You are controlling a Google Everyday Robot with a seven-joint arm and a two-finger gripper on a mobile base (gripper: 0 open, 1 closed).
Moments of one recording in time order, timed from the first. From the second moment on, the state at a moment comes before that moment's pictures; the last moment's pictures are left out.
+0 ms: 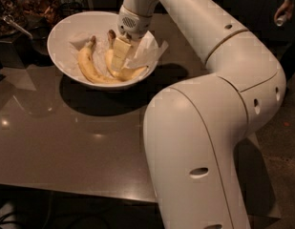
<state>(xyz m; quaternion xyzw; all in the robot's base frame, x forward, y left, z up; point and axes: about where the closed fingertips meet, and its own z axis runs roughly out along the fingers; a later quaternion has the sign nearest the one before) 0.678 0.053 0.875 -0.55 0.82 0.15 0.08</state>
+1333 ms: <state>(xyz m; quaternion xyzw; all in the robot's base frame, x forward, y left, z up) 0.682 0.071 0.844 -0.55 0.82 0.17 0.04</state>
